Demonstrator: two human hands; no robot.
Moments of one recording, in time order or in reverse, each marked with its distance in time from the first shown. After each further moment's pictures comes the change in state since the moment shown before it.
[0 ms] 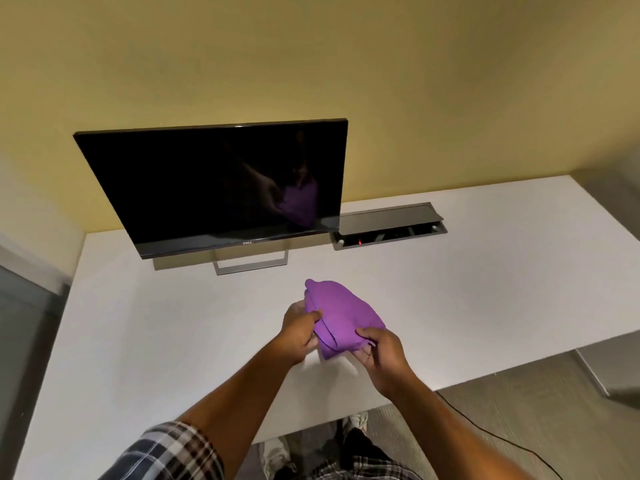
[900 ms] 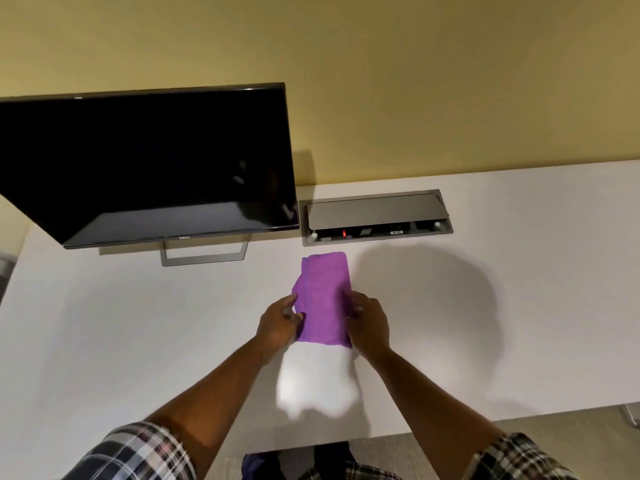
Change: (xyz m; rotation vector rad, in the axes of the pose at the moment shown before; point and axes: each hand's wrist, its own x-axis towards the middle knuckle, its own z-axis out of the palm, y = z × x) left_hand 0.113 -0.023 0.090 0.689 0.217 0.161; right_hand 0.206 -0.060 -0.094 -1.277 -0.007 -0.289
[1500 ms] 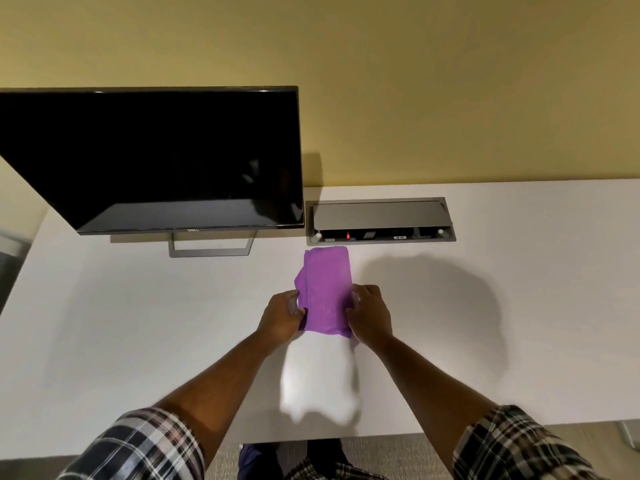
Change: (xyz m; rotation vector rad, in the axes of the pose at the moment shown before) left_hand -0.007 0.015 0.000 0.150 0.003 0.141; right_hand -0.003 -0.037 -0.039 -0.164 -0.091 -0.115
